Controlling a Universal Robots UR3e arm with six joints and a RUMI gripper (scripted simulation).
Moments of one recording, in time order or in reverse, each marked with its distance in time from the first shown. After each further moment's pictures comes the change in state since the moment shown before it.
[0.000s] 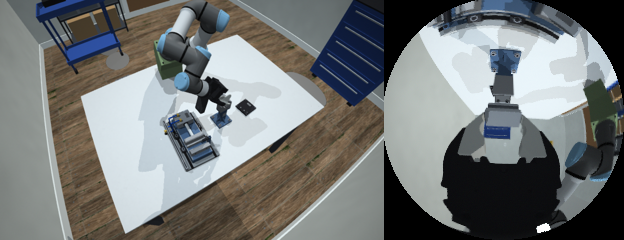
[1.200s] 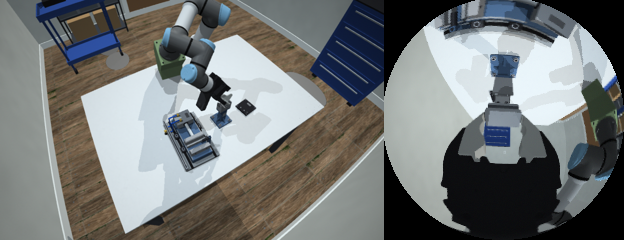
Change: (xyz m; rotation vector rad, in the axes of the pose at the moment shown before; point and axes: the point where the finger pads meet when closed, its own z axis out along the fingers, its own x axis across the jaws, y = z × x) arm 0.001 0.001 0.000 0.112 0.000 0.000
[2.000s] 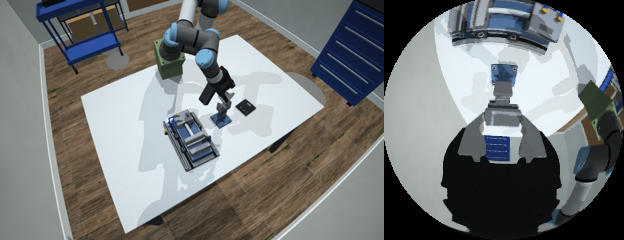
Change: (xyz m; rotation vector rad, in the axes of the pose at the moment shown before) arm 0.000 0.002 0.000 0.211 -0.003 -0.001
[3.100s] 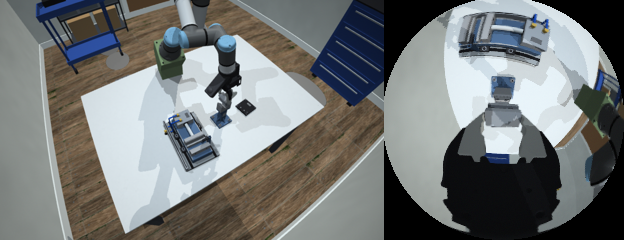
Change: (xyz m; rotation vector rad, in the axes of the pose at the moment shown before) arm 0.000 0.002 0.001 0.284 0.003 0.000
